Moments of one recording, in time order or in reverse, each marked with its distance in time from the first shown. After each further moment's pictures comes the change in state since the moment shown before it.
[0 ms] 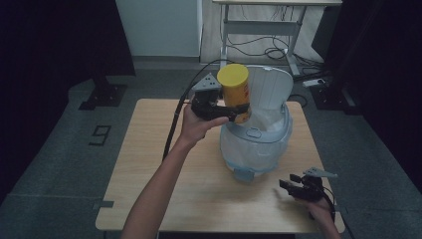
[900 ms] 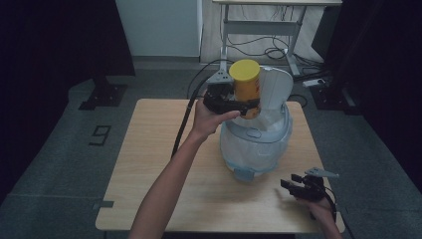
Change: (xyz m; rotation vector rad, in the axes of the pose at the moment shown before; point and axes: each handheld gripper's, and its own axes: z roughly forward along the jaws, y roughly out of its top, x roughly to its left) left arm 0.002 0.010 0.033 0.013 -0.013 -0.021; right arm -0.004 0.000 -0.002 -0.002 -0.004 0.011
